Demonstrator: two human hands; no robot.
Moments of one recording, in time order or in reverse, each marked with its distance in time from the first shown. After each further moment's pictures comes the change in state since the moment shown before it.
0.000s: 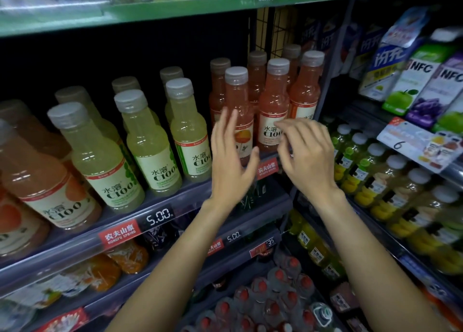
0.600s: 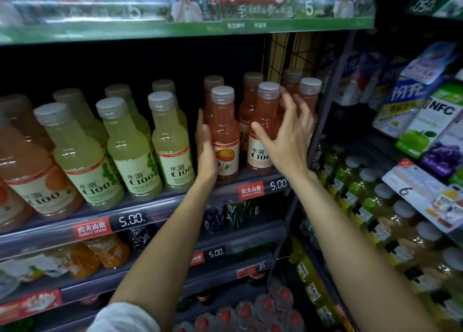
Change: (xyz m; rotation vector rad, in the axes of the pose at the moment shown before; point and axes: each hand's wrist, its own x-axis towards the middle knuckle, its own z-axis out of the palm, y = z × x) left_hand 0.051 -0.042 0.041 -0.459 0.289 -0.533; right_hand 0.053 0.055 0.056 0.352 -0.052 0.283
